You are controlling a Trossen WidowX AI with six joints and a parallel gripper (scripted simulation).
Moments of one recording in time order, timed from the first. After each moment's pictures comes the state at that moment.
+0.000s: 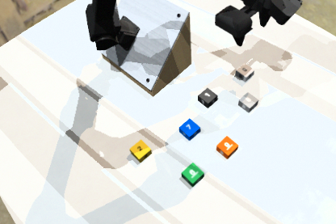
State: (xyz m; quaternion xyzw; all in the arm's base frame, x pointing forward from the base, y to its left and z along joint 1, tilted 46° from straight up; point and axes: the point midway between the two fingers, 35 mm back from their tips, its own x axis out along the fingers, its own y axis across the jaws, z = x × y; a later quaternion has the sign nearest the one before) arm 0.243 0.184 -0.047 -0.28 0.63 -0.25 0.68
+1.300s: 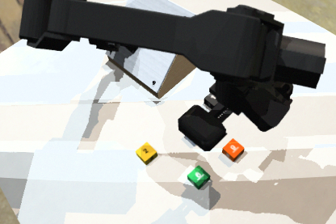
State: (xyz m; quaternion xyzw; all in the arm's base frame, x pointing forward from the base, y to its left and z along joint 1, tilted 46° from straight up) arm 0.341 0.040 0.104 -0.29 0.63 -0.25 0.67
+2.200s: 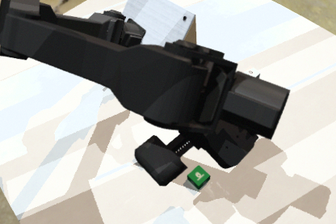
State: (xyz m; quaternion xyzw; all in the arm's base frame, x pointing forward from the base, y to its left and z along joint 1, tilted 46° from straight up) arm 0.342 -0.012 0.158 -0.28 0.62 -0.27 0.68
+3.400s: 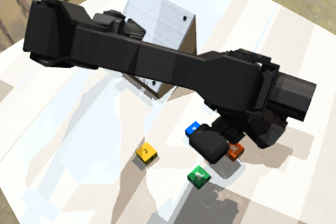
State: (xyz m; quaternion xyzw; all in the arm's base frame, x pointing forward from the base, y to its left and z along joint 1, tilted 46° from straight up) arm 0.349 -0.001 0.034 -0.28 0.62 -0.26 0.68
